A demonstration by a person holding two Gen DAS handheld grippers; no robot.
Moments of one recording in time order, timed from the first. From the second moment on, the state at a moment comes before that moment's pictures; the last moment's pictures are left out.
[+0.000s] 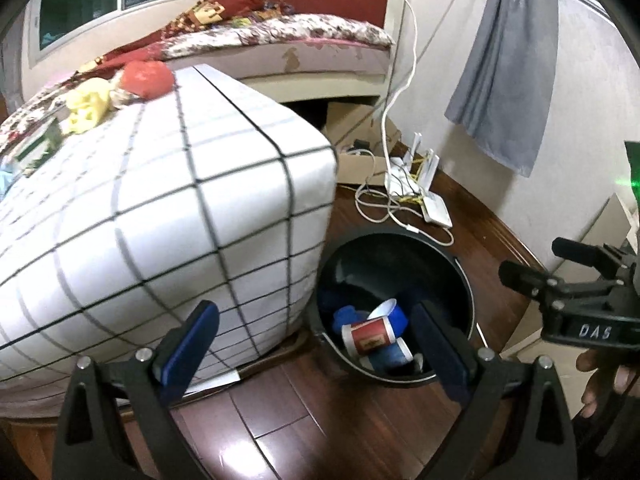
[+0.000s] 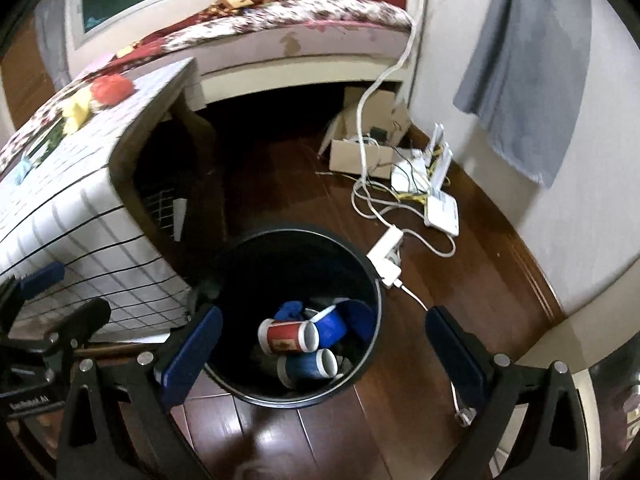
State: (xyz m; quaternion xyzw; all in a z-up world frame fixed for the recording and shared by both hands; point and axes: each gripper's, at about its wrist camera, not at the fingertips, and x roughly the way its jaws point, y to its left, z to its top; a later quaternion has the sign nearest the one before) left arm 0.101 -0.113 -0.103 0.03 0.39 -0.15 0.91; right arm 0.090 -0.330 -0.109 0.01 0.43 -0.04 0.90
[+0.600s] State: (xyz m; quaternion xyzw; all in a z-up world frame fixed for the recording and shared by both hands) left arm 0.089 -0.019 -0.056 -0.03 0.33 -0.07 0.94; right arm 0.092 -0.235 -0.056 -0.03 0.34 0.05 0.94
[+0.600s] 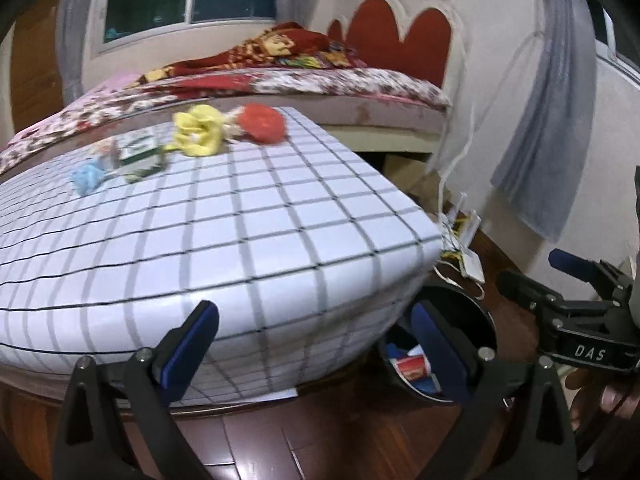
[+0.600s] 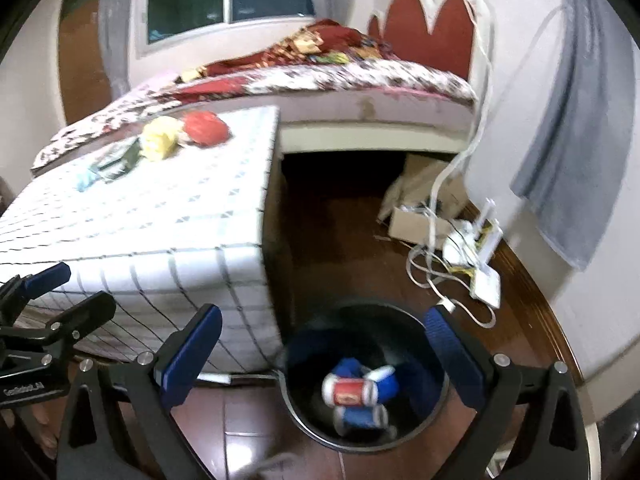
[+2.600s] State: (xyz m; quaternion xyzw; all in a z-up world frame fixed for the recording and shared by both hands) left arm 0.272 0.128 -0.033 -0.01 0.35 0.04 0.94; right arm 0.375 -0.084 -0.030 -0.06 0.38 0.18 0.90
